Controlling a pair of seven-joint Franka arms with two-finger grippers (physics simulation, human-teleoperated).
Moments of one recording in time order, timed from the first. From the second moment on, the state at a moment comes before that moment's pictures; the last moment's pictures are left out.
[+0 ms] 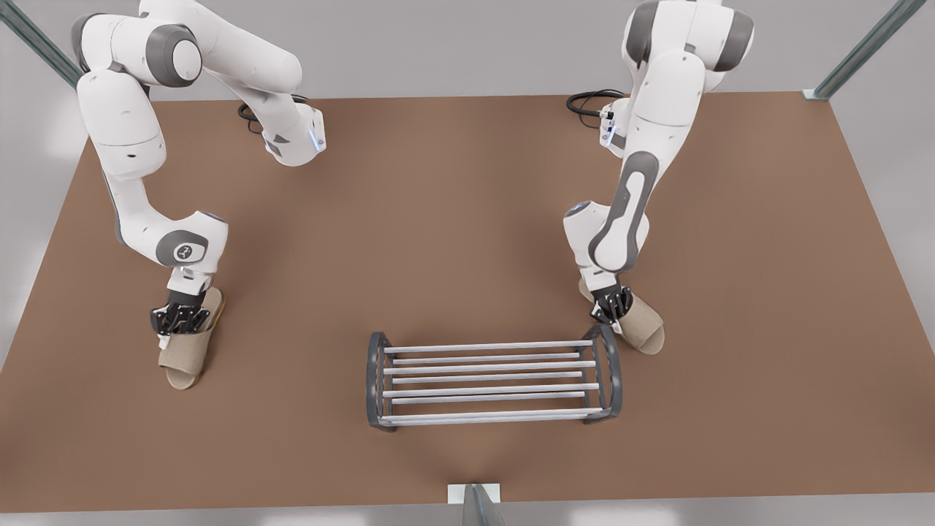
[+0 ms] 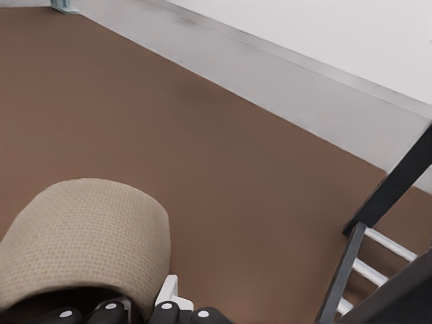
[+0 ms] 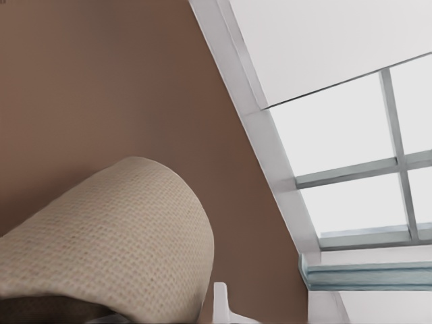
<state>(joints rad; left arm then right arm) -0.60 0.50 0.25 -2.13 1.71 2.59 -2.72 -0.33 0.50 0.05 -2.15 -2.87 2.52 1.66</state>
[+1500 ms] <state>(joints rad) -0.57 0.59 -0.03 -1.57 1.38 2.47 -2.42 -0.08 0.28 0.11 -1.75 -2.87 3.13 1.67</state>
